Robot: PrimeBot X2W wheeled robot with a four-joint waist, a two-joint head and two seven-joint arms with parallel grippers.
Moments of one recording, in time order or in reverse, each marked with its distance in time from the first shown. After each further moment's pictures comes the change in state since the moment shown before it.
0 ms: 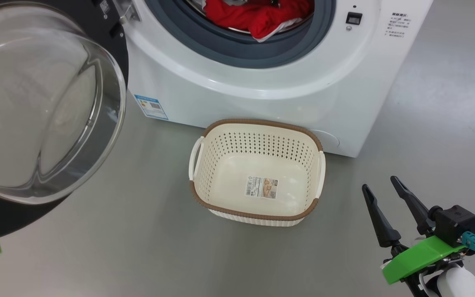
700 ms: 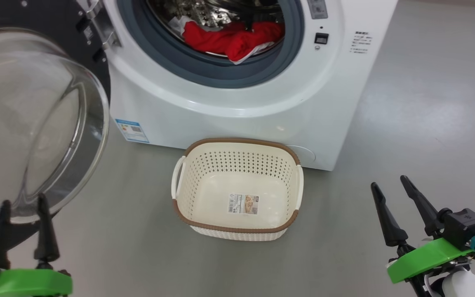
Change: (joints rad) left arm 0.270 -0.051 -0.265 -0.279 -0.024 0.000 0.000; right arm 0.031 0.039 -0.072 -0.021 -0.051 0.001 0.000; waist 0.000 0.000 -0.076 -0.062
